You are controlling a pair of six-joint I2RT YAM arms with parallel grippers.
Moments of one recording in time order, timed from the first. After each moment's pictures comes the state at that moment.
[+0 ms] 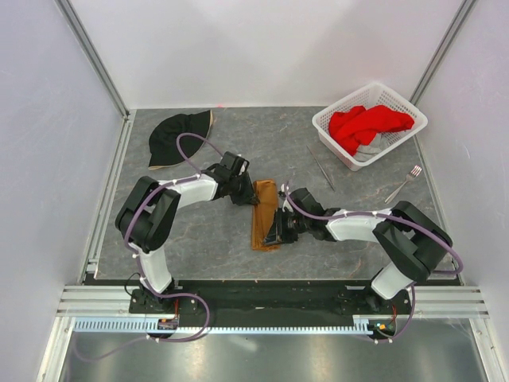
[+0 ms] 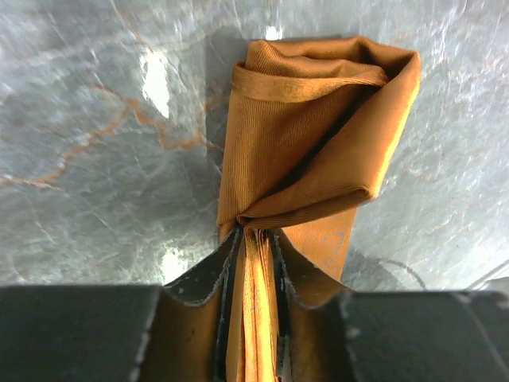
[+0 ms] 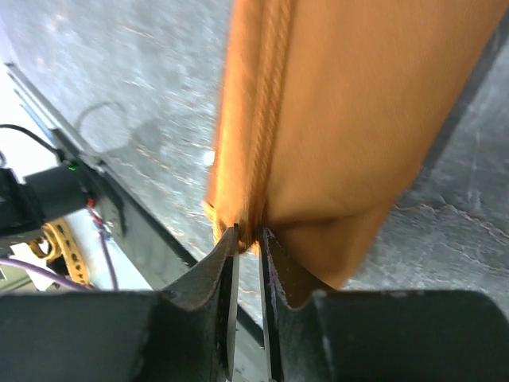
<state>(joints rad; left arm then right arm) -0.54 1.84 1.05 -0.17 0.22 -0.78 0.75 1.58 0.65 0.14 -0.43 0.84</state>
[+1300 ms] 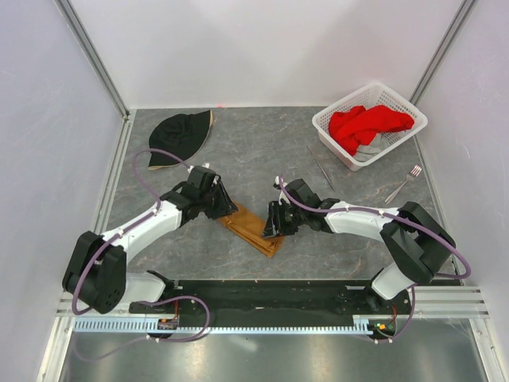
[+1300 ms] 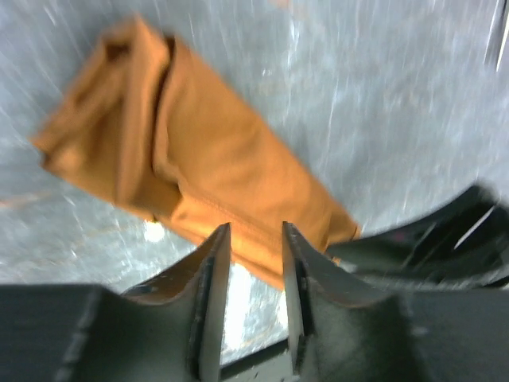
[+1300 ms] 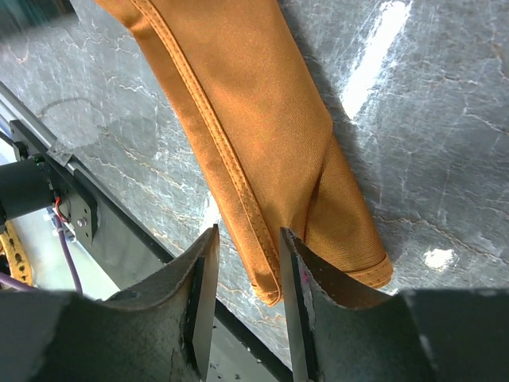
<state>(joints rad) -0.49 1.30 0.73 -0.30 0.12 -0.84 0.76 1.57 0.77 -0.05 -0.37 0.68</state>
